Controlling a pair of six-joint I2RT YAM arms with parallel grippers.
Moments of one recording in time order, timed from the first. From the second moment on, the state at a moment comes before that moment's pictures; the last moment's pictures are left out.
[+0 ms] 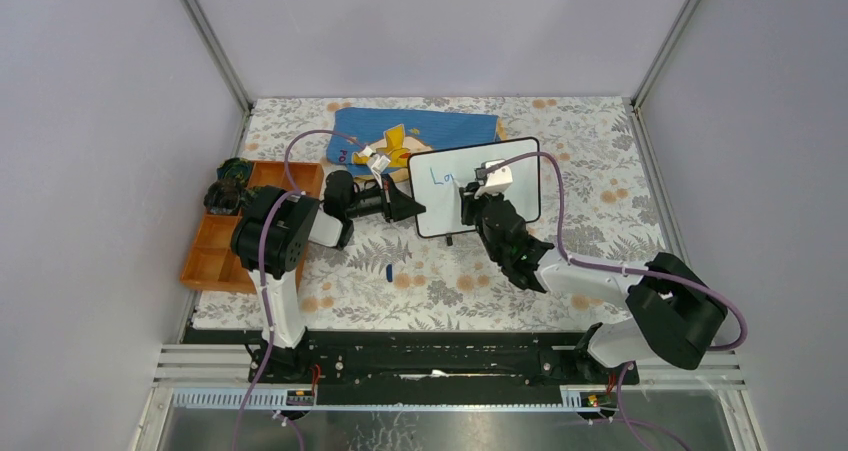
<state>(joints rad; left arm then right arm) -0.26 1.96 0.71 1.13 0.95 -0.54 0.84 1.40 0.64 0.61 0.54 0.21</state>
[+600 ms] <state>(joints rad) -0.26 1.96 0.71 1.12 0.95 -0.54 0.84 1.39 0.63 0.61 0.54 0.21</state>
